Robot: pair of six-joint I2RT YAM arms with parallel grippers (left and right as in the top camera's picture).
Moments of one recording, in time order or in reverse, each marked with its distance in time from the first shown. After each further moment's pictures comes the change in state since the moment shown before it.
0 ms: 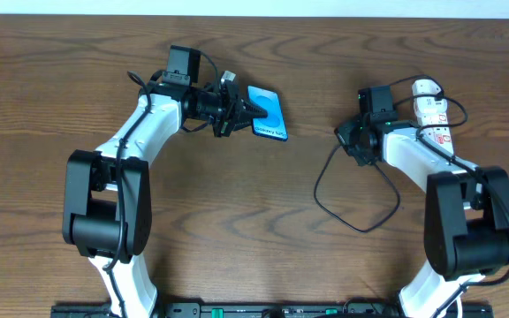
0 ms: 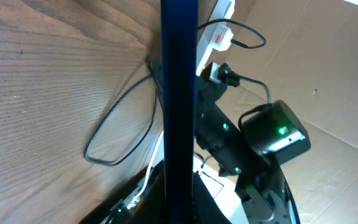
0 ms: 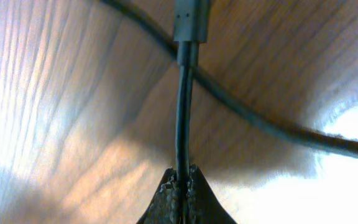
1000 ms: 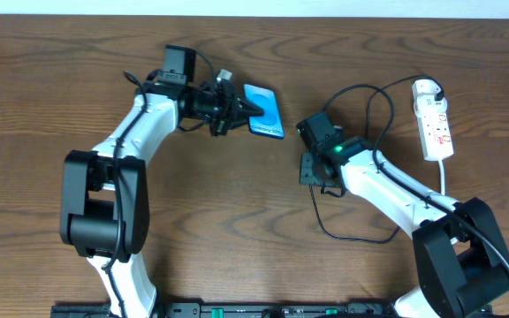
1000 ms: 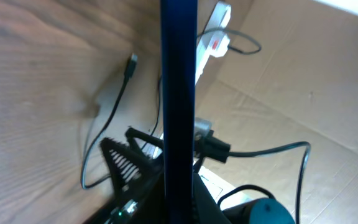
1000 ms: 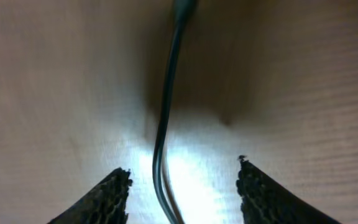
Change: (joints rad) left arm 0.034 0.000 0.000 0.000 0.003 0.018; right arm 0.339 -0.143 -0.029 -0.269 0.213 -0.497
